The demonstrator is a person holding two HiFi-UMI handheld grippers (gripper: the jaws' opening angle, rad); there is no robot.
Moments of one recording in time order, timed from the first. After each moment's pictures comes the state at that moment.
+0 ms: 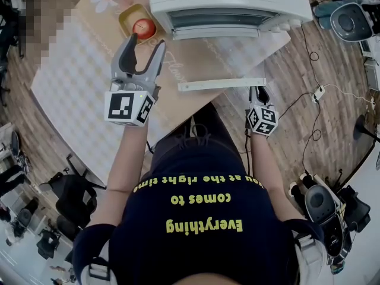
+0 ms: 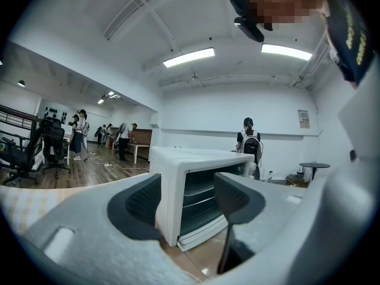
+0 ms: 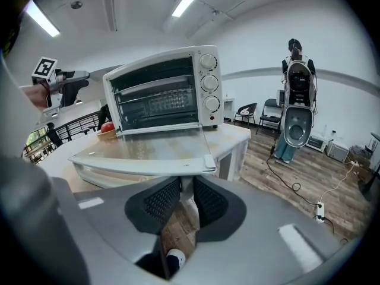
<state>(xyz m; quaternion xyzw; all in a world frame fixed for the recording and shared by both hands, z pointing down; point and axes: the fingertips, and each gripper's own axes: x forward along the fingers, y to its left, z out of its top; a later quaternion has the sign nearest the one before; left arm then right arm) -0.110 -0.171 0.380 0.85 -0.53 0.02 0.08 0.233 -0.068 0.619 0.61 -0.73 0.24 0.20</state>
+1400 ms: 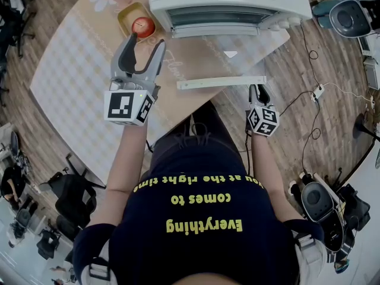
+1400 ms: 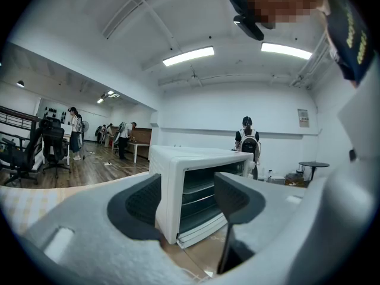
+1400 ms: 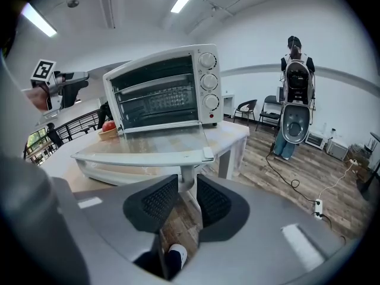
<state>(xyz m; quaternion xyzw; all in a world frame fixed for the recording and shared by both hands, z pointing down) -0.110 -0.168 0.382 0.85 -0.52 0.03 0.08 0.233 -0.058 0.615 0.61 -0.72 0.26 0.21</state>
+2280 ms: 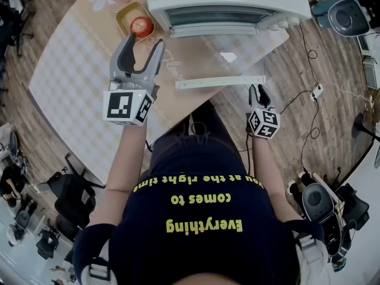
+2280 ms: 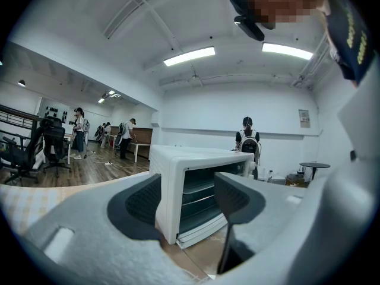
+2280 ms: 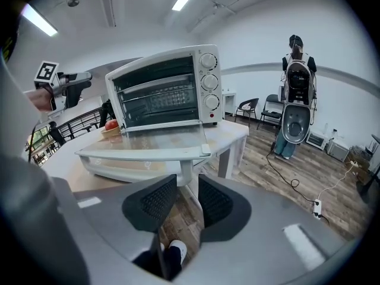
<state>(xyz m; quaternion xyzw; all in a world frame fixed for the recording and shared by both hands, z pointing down) -0.109 -0.168 0.382 0.84 -0.53 0.03 0.08 0.236 -0.050 0.608 0.60 -0.72 0.26 0.23</state>
